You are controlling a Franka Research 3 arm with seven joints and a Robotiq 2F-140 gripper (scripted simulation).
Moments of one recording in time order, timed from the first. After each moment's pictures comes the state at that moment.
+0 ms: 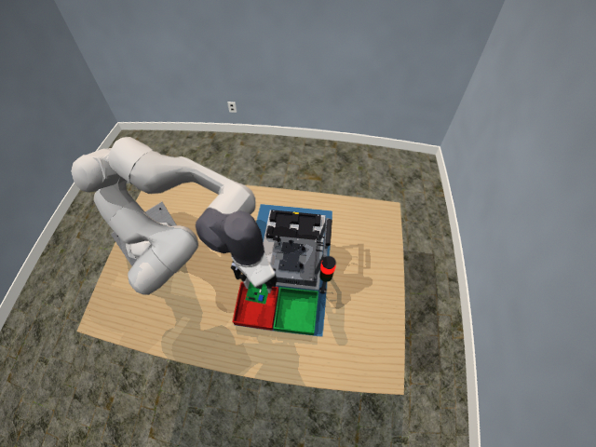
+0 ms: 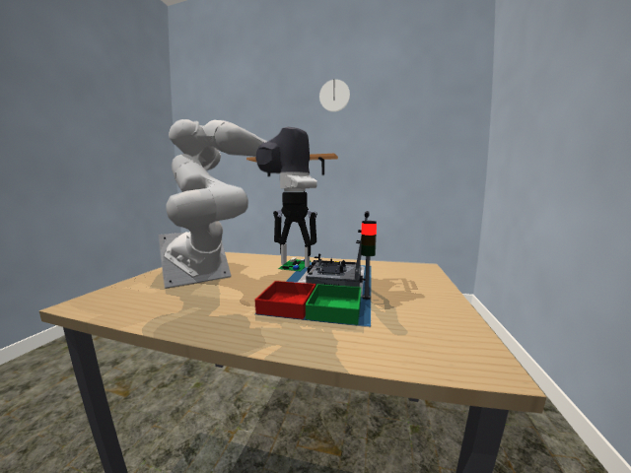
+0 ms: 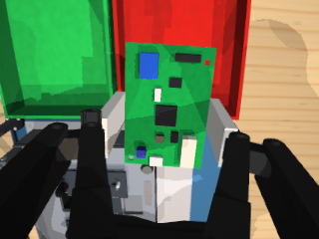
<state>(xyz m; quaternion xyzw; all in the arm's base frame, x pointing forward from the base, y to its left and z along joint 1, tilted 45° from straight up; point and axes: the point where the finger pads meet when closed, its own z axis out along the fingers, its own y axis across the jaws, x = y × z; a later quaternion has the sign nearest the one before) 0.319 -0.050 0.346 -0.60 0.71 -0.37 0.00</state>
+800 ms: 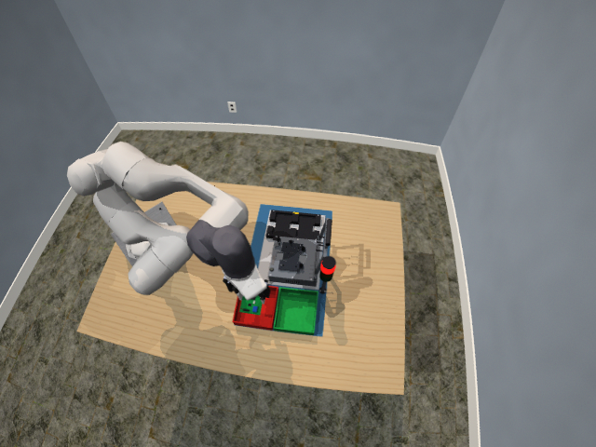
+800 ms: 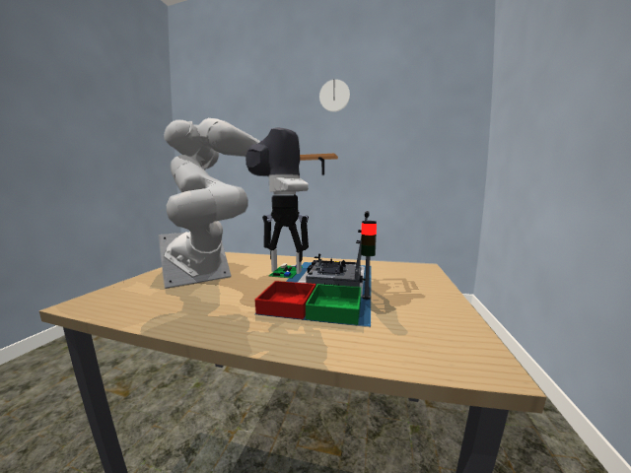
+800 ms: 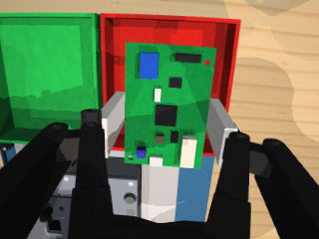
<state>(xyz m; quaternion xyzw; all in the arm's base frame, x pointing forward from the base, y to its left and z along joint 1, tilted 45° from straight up) 0.300 -0.089 0.350 -0.61 0.69 -0.38 -0.01</state>
